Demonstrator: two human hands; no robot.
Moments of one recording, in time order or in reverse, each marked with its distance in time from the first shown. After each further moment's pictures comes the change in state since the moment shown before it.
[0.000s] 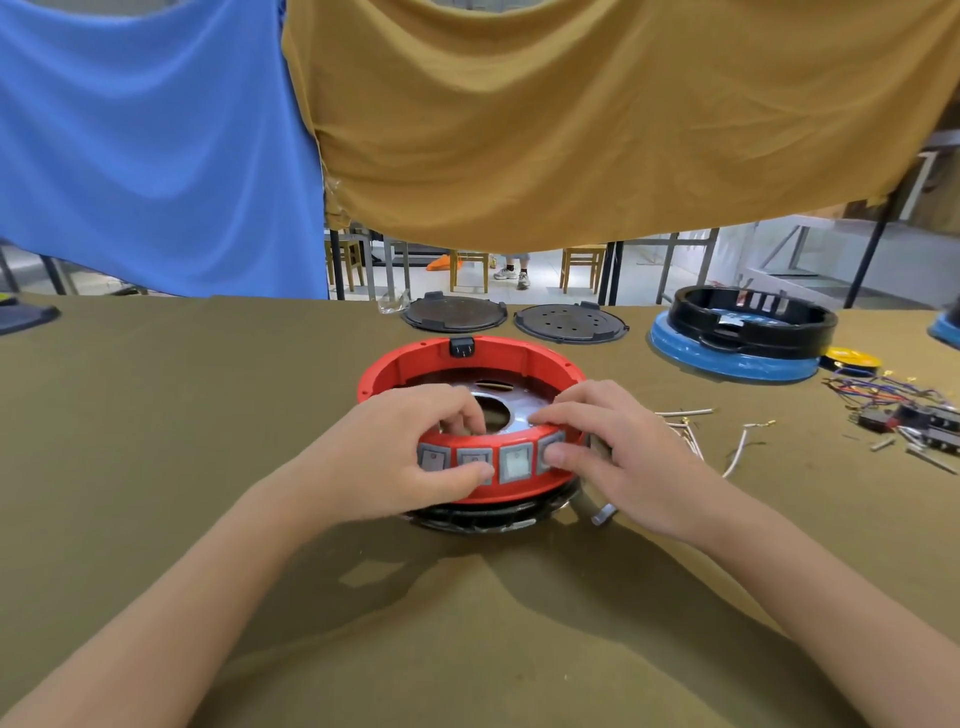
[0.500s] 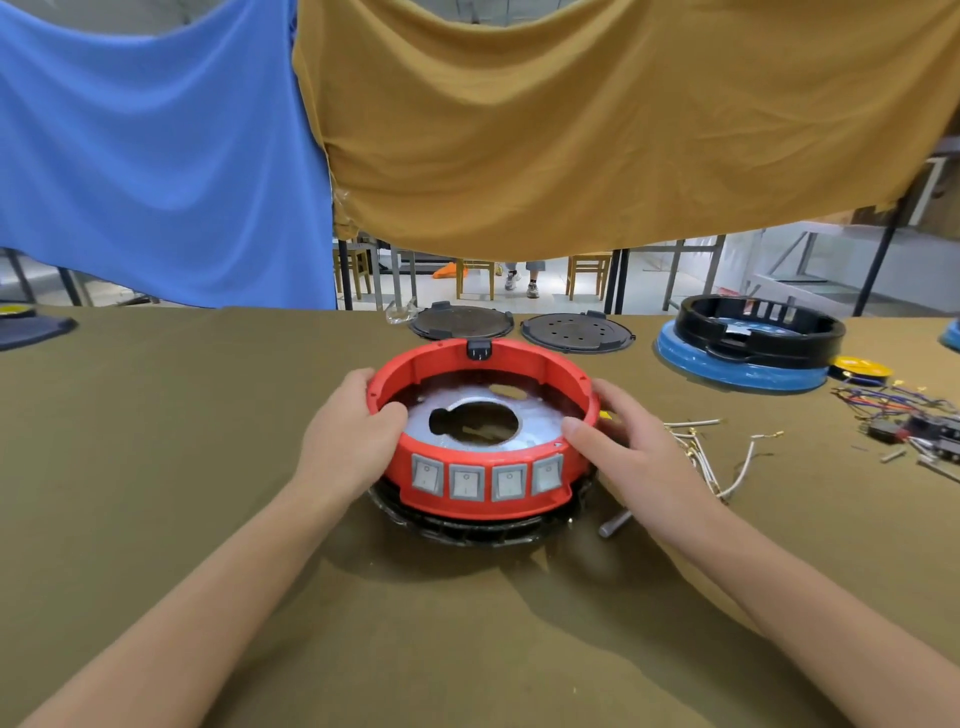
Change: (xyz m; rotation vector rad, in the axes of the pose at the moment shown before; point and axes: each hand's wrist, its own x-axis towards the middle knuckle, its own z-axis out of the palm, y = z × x) left_hand 0.006 -0.022 0.006 -0.244 0.414 -0.786; right_hand 0.001 0.000 0.016 0.578 0.201 0.284
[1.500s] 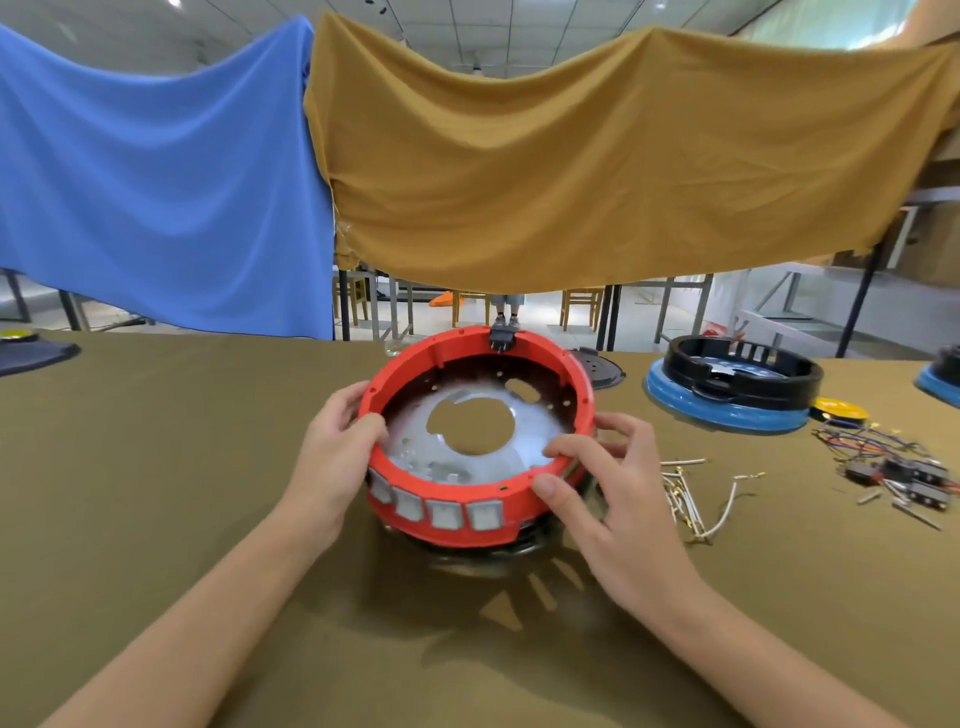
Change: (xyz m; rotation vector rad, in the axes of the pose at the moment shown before) left_hand 0.013 -0.005 -0.004 -0.599 0.018 -0.033; right_hand -0.019 -0.015 0.014 -0.332 0.231 -0.274
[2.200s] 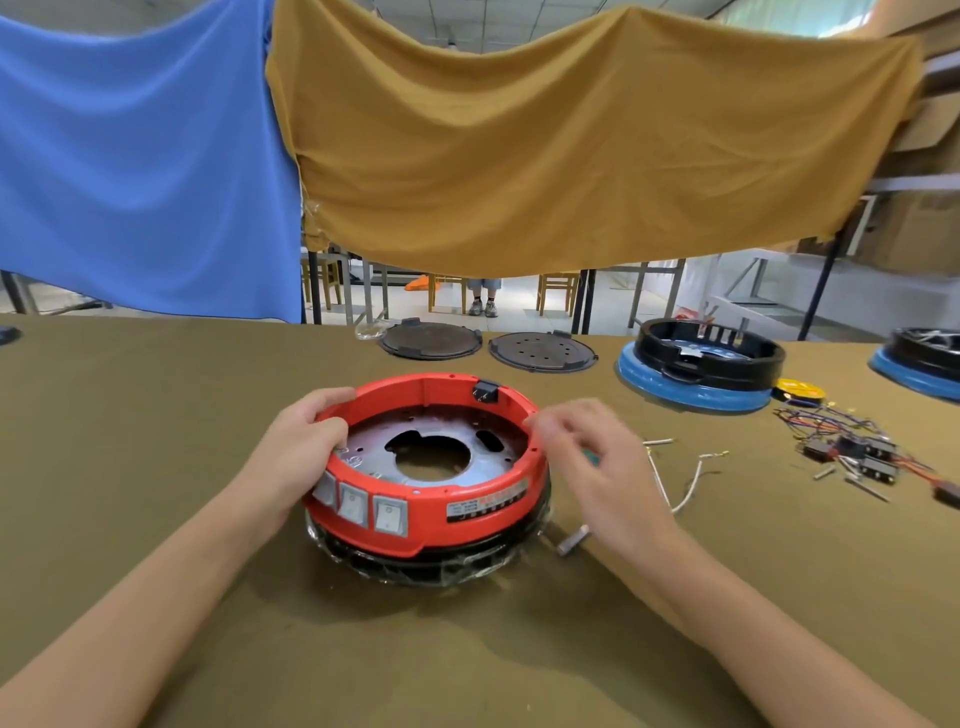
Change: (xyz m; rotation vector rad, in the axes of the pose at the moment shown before) left_hand 0.010 -0.009 -0.009 0.295 -0.116 -0.091; right_hand 0.019 0.008 -0.013 0.126 -0.071 0.111
